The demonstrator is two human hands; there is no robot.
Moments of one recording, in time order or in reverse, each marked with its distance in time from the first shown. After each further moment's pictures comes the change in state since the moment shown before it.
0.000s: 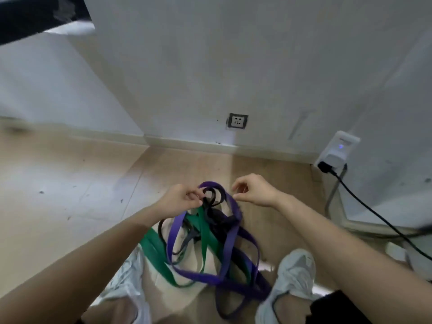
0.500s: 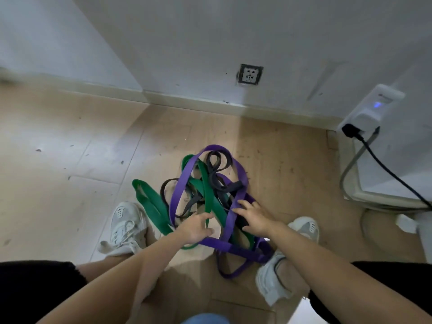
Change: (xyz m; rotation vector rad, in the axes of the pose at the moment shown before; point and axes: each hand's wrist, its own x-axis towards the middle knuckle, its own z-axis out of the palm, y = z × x) left_hand -0.034 -0.096 0.178 0.026 -0.309 -0.353; right_hand -0.041 0.095 0.186 -0.398 -0.435 0.108
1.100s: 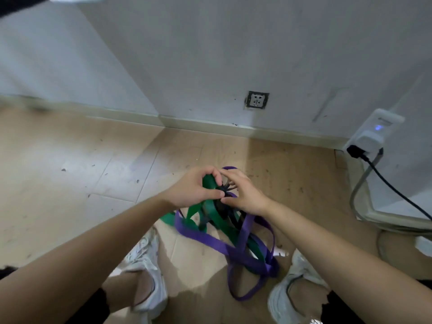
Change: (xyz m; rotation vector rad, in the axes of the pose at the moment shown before) left_hand -0.095 0.103 -0.158 -0.296 0.274 0.488; right_hand 0.008 -0.056 -0.123 0.613 0.516 -0.403
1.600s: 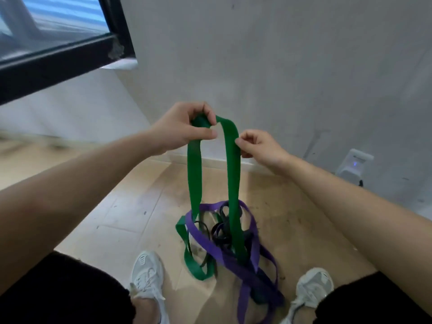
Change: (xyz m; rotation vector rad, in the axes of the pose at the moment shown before) left_hand -0.011 0.166 -0.125 0.097 0.164 0.331; right_hand 0.037 -0.160 -0.148 0.211 0.201 -0.016
